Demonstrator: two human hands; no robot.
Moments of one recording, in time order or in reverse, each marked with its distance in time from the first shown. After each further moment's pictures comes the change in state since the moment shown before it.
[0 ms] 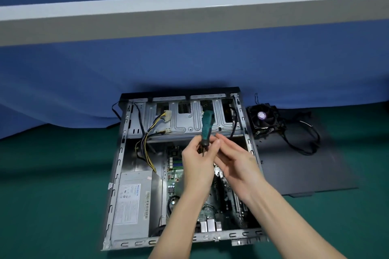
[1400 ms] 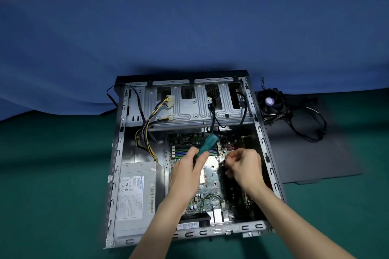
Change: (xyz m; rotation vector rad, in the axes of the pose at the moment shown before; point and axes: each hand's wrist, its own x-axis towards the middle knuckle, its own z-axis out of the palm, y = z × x) left_hand 0.008 -0.061 -0.071 0.727 -0.258 -0.011; right_hand 0.037 0.044 -0.062 -1.289 0.348 -0.230
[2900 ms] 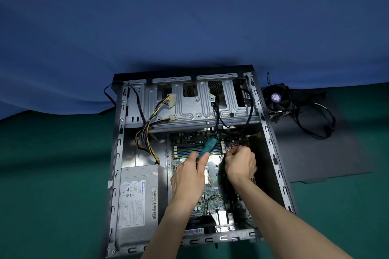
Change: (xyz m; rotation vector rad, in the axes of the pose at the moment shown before) left_hand 0.011 -0.012 0.014 0.262 0.077 -0.107; right_hand 0.026 -0.007 0.046 -0.248 0.264 0.320
